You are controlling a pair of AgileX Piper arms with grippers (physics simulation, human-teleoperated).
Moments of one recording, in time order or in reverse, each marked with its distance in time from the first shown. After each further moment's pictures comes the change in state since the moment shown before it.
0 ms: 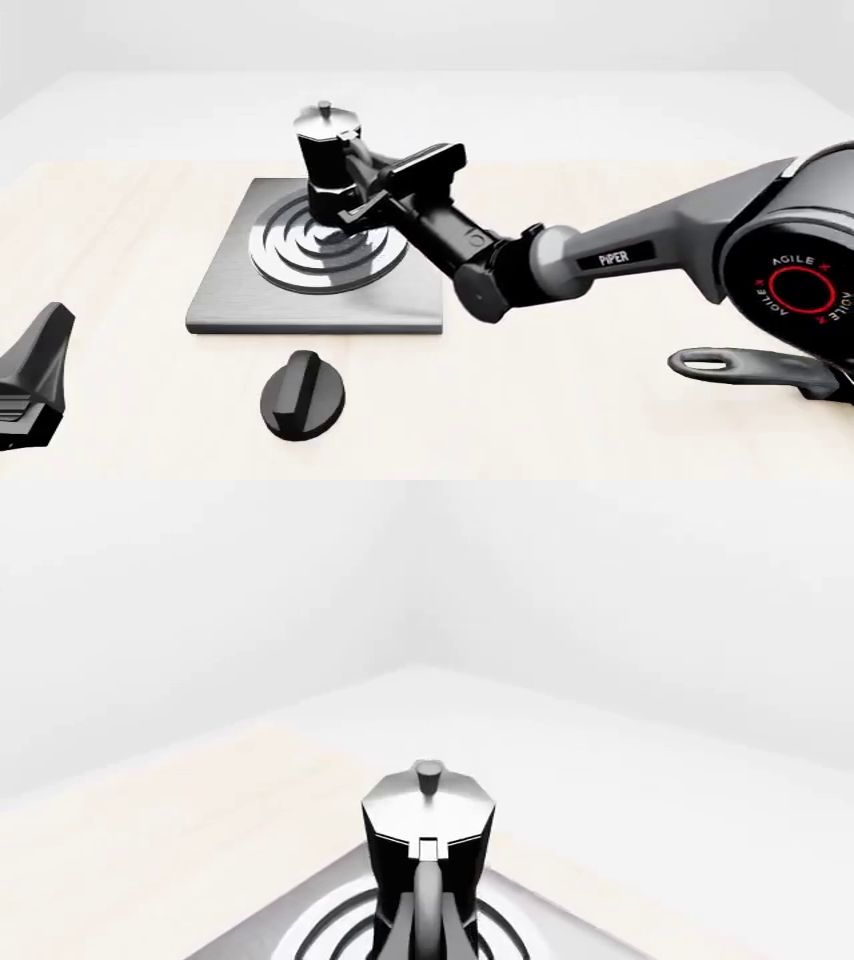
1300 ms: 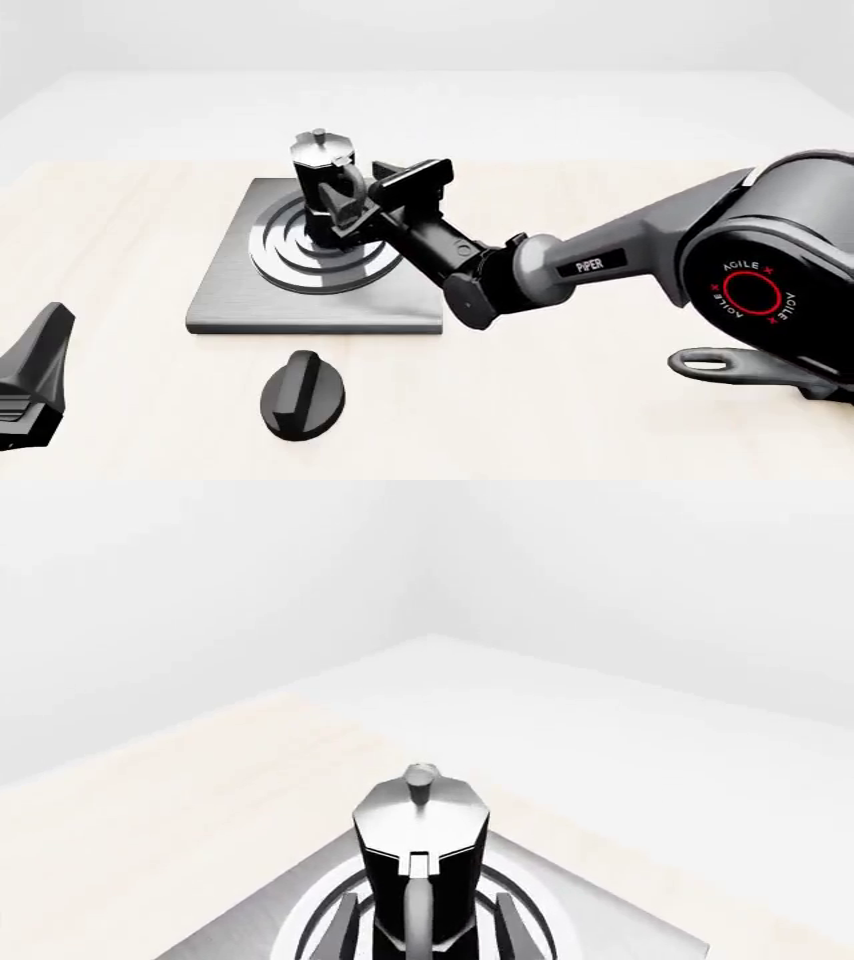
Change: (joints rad) left arm 0.000 0.000 0.000 0.000 0.000; right arm 0.011 0.062 -0.037 0.035 0.031
